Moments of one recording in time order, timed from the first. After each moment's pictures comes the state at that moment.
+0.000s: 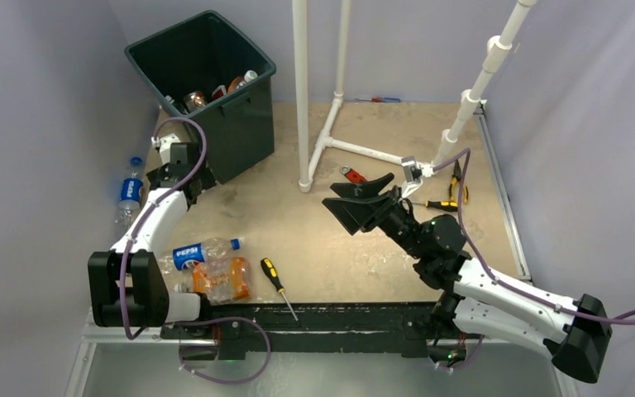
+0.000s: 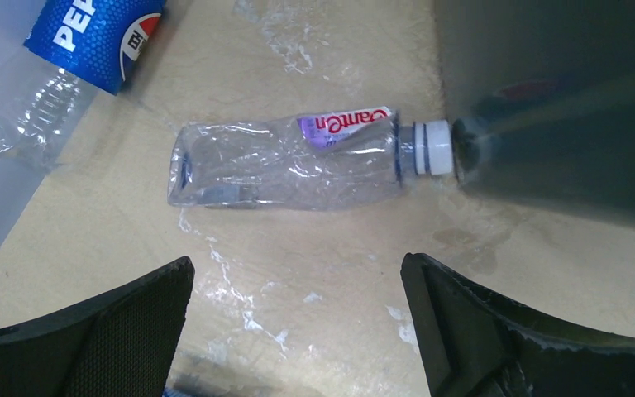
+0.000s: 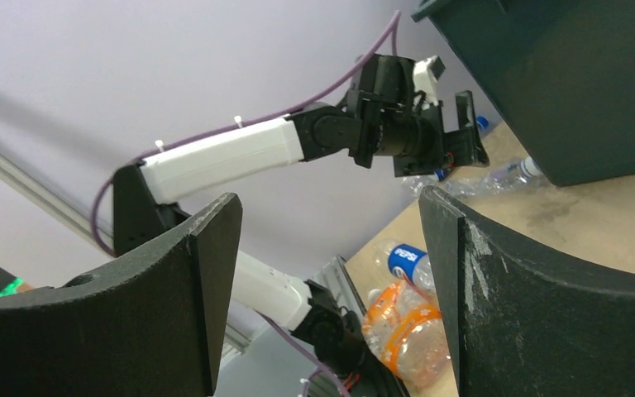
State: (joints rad) left arm -0.01 1.34 0.93 -0.45 -0.51 -0.42; right arm 0.93 0.83 0.55 0.73 0.01 0.76
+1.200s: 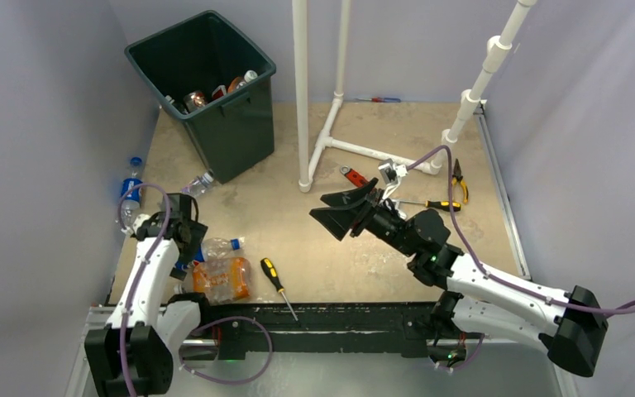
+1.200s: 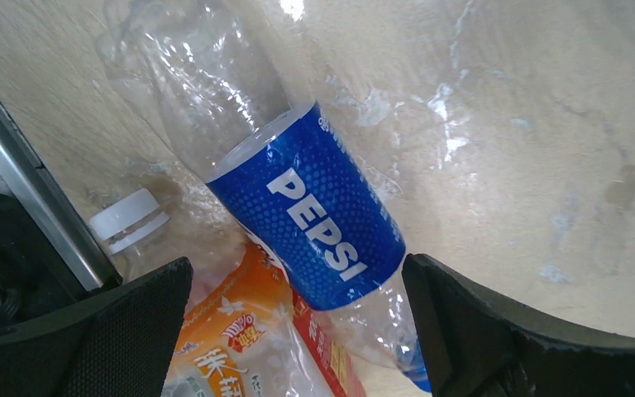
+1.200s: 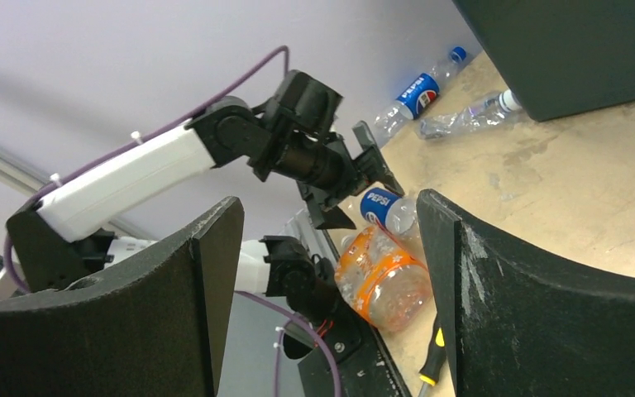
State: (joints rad) left arm 0.08 0.92 0.65 -1.00 -0.38 -1.17; right arm 0.93 0.91 0.56 0.63 -0.07 0.71
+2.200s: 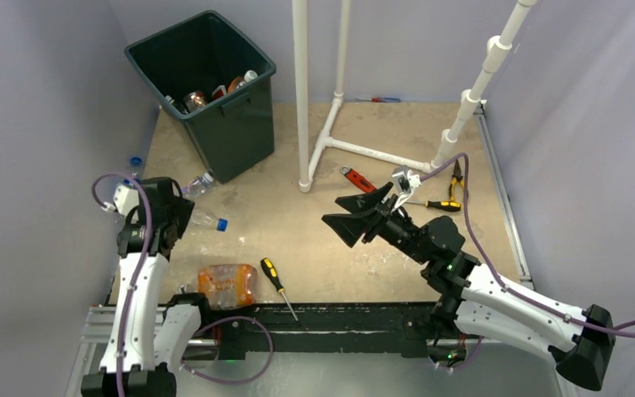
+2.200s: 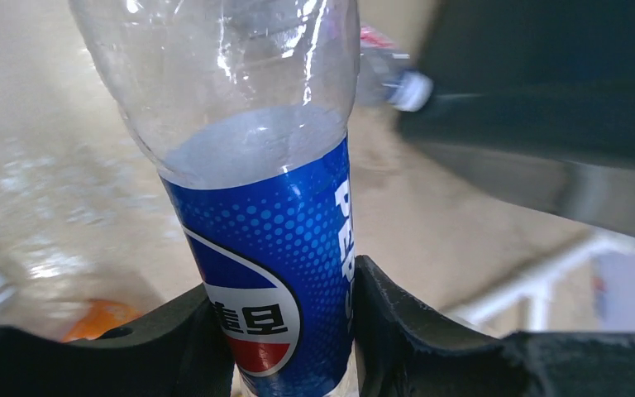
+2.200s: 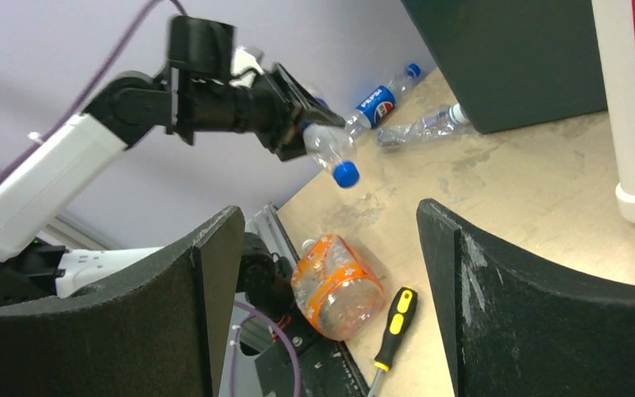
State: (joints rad) left arm 0.08 0.83 0.79 -0.86 -0.34 -1.13; right arm 0.93 0.76 0.53 0.48 -0.03 0.60
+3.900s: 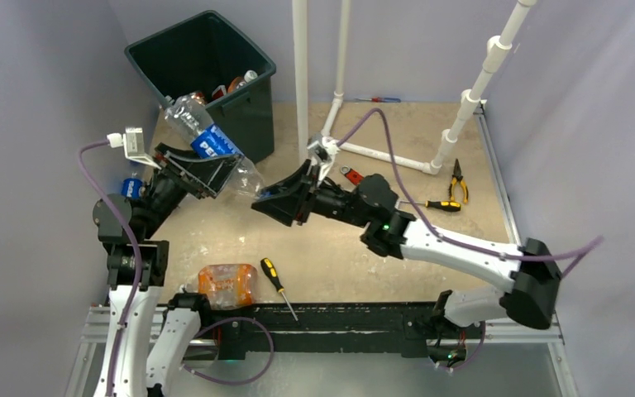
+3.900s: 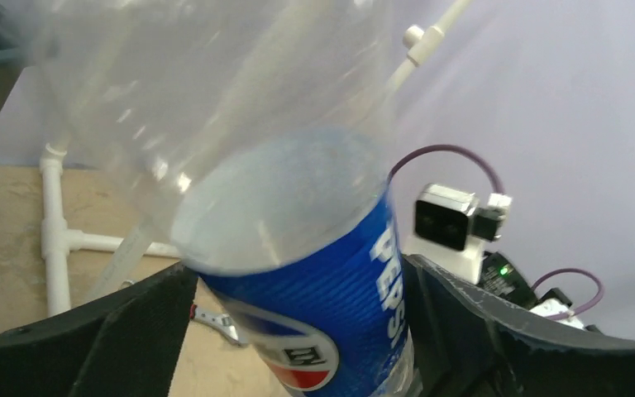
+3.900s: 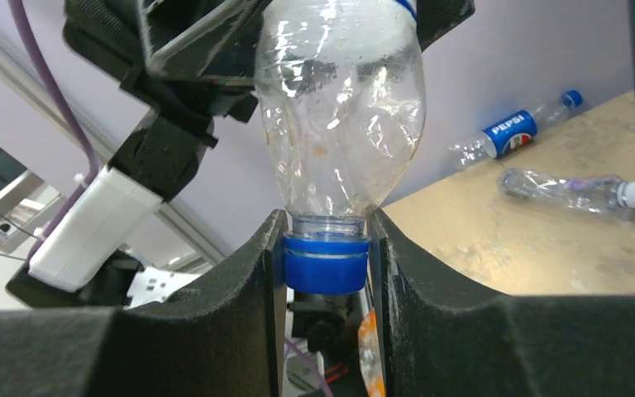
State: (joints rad) left arm -0.02 0.62 0.87 0.15 0.62 -0.96; right arm 1.06 1.39 1.04 0.66 -0.28 0.58
